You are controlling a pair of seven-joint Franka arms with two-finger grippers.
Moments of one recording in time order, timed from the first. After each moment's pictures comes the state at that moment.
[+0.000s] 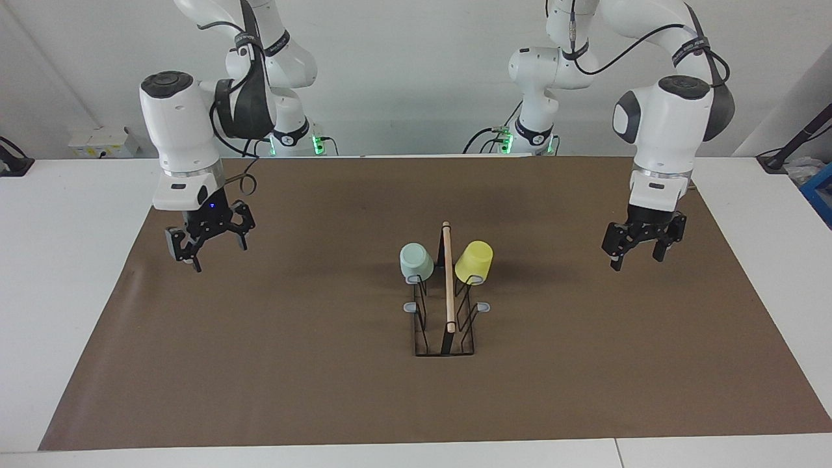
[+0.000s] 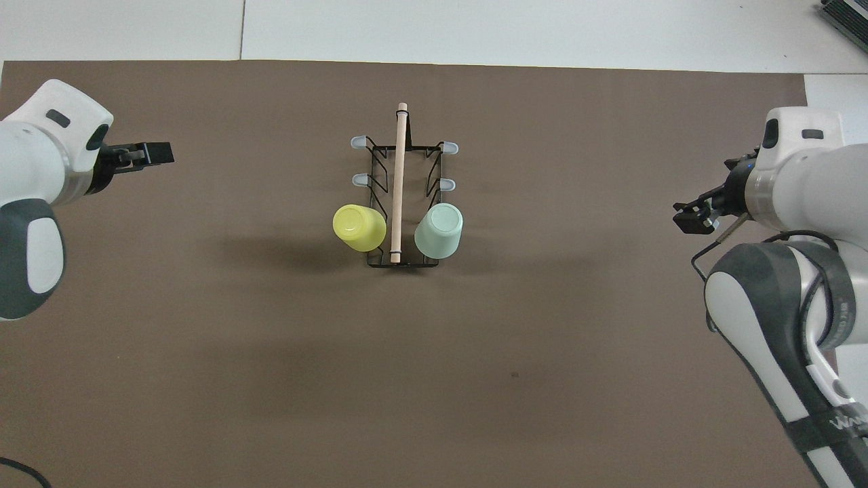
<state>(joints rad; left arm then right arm) -0.16 0.06 0.12 -1.93 0.03 2.34 -0.15 -0.08 0.01 0.12 -1.96 -0.10 2.24 -0.59</state>
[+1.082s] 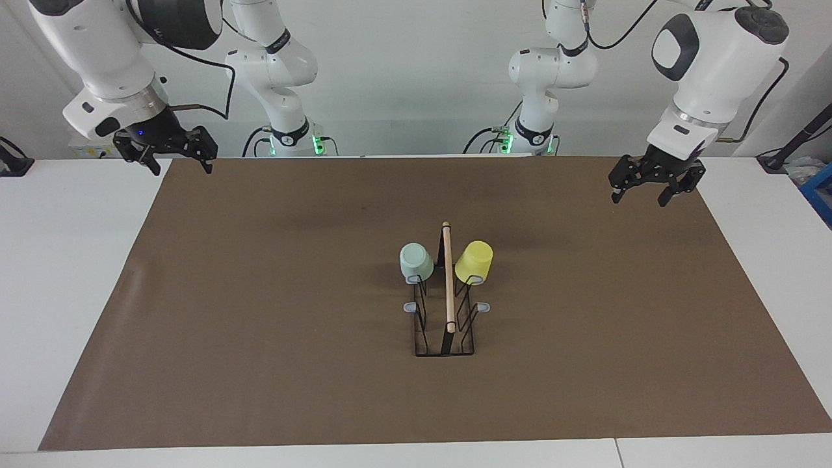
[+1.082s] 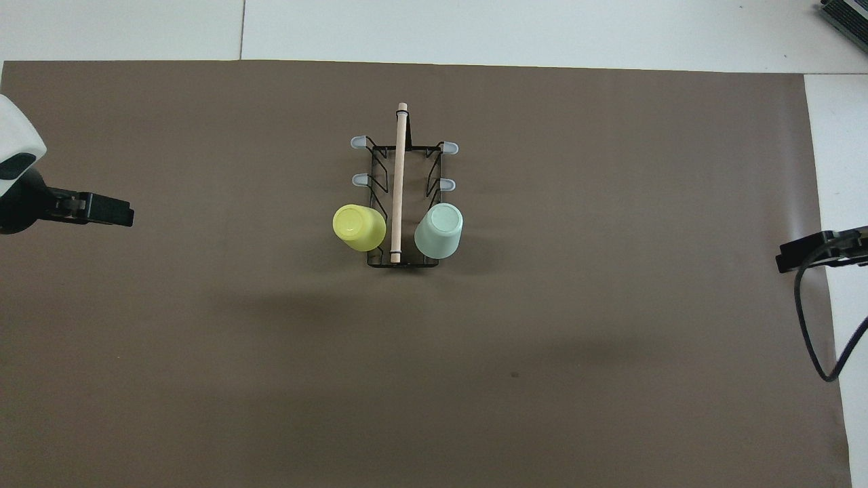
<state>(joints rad) -0.13 -0.05 0.08 -1.76 -0.02 1.78 0.12 0.04 -0.08 -0.12 -1.68 -0.07 1.50 -0.12</state>
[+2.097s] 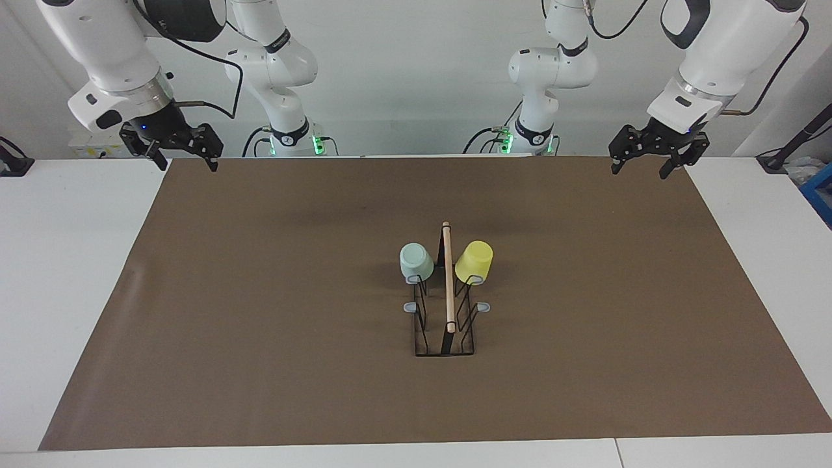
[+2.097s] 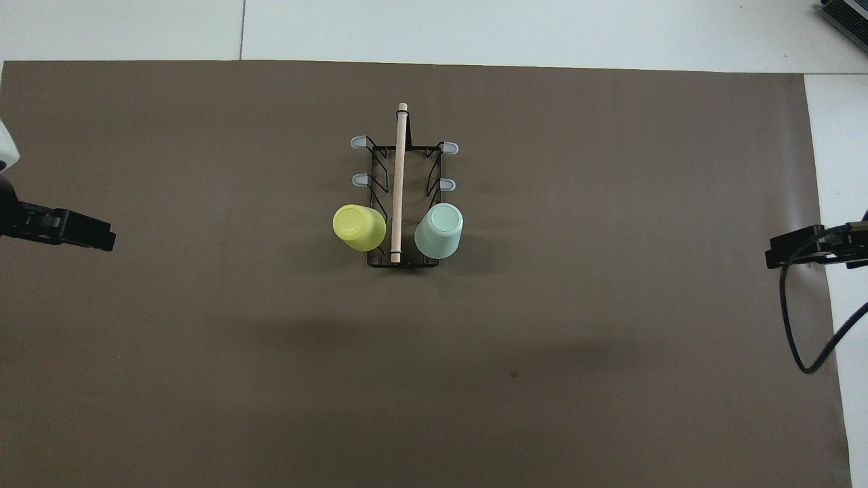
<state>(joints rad) -0.13 -0.04 0.06 -1.62 -0.02 1.53 0.14 0.05 -0.07 -0.10 -1.67 -0.03 1.51 -0.01</state>
